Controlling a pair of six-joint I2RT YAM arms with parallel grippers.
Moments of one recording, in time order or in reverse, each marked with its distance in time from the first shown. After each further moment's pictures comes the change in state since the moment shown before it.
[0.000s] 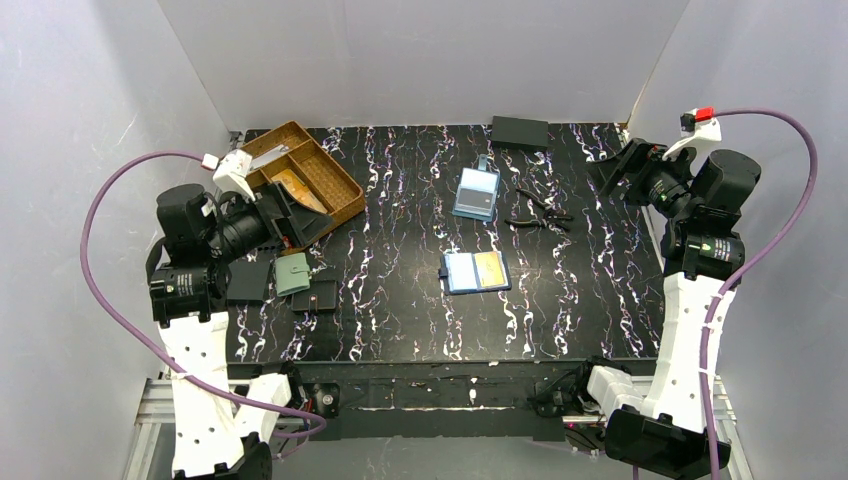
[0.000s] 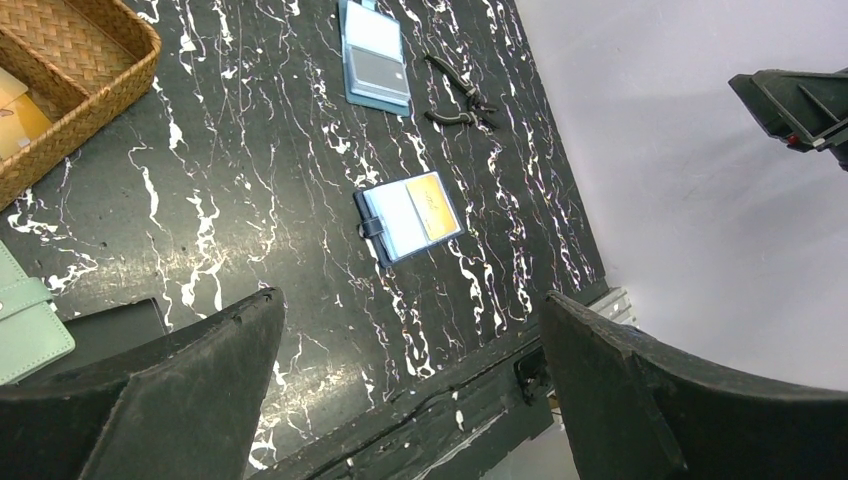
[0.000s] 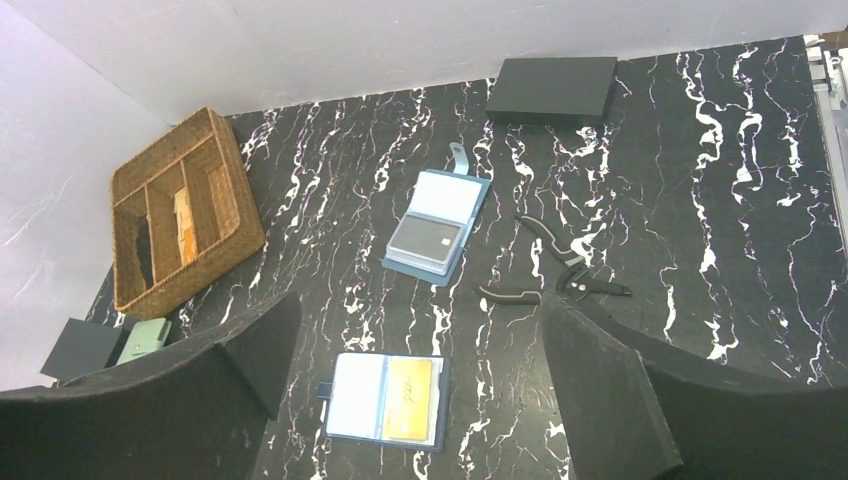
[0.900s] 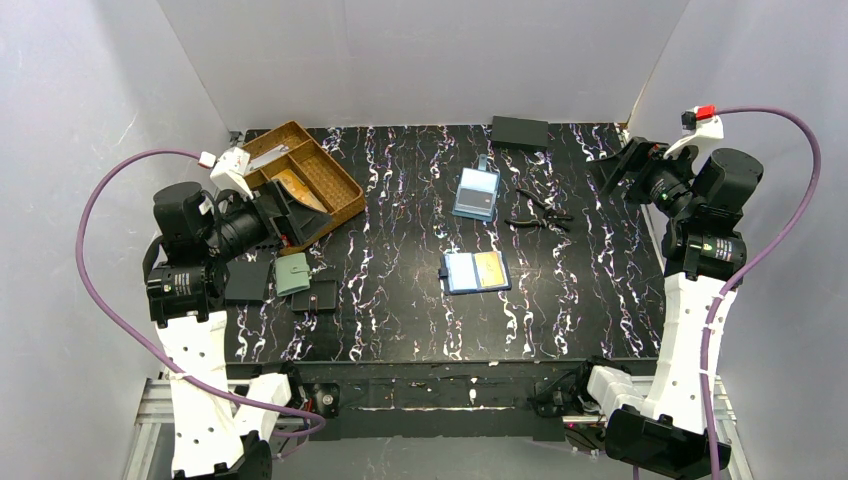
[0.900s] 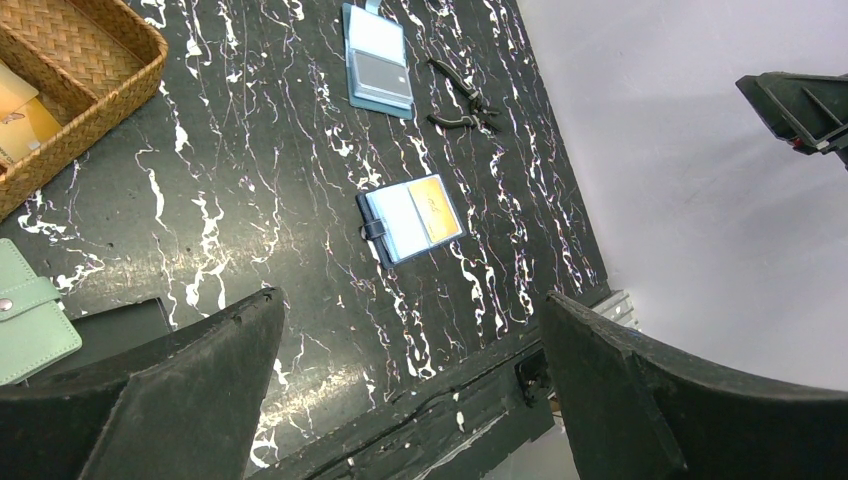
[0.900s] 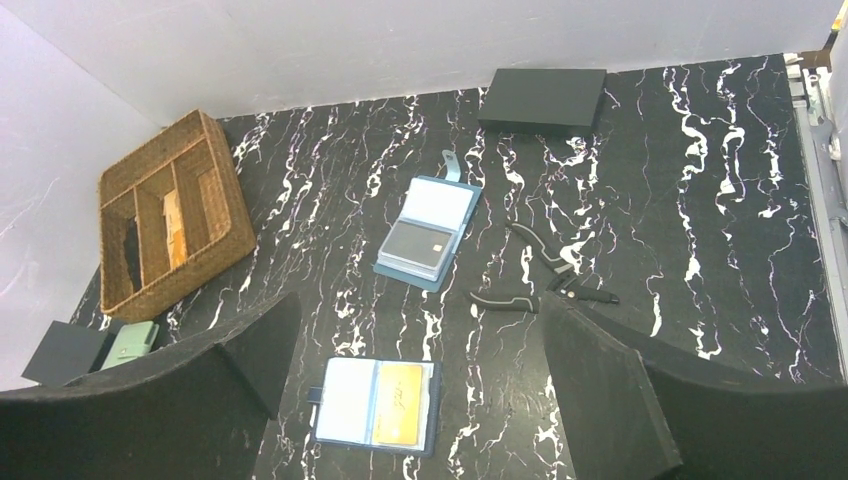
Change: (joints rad) left arm 0.003 0.010 0.031 -0.021 -0.008 0.005; right arm 0.002 0.001 0.016 -0.002 0.014 -0.021
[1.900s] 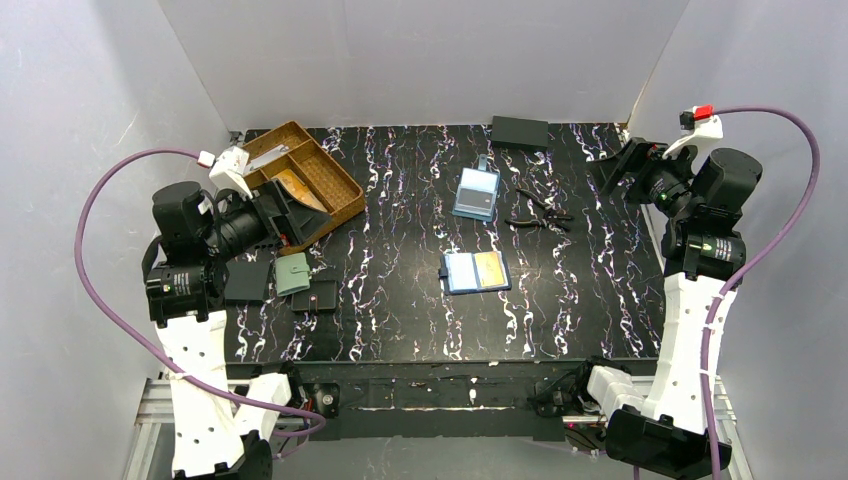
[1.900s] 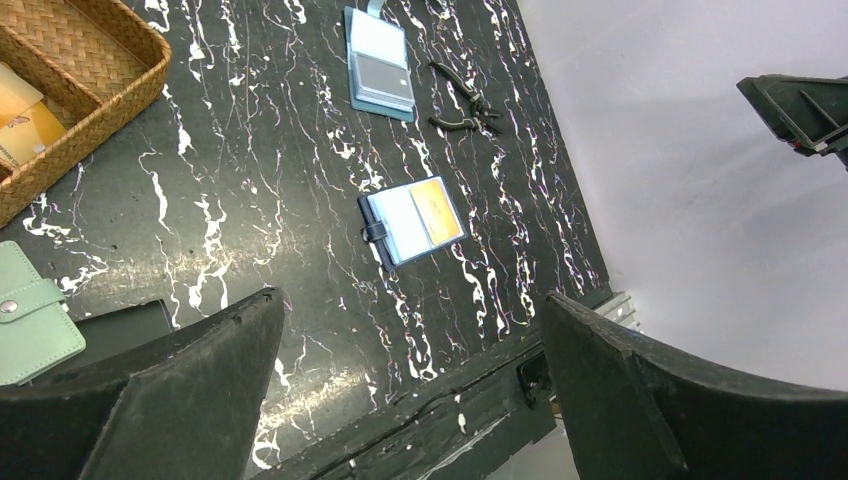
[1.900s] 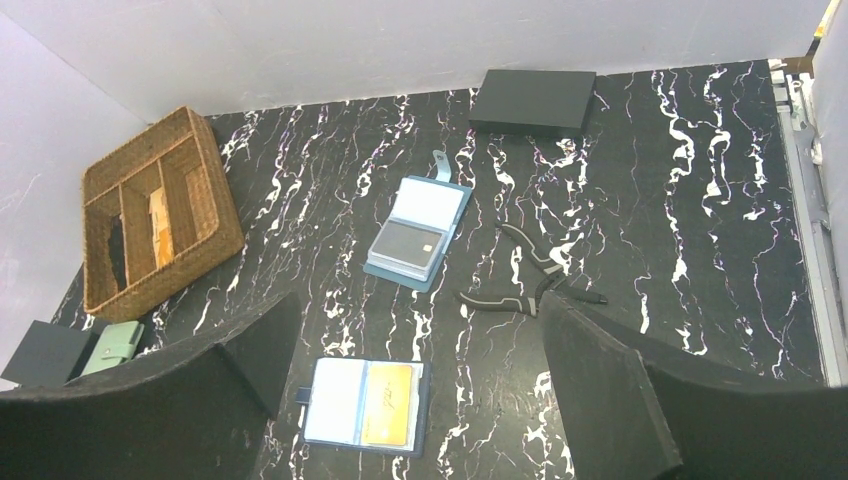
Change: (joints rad) left arm 0.005 0.002 0.005 -0.001 0.000 0.004; right arm 0.006 0.000 0.000 -0.002 0.016 -0.025
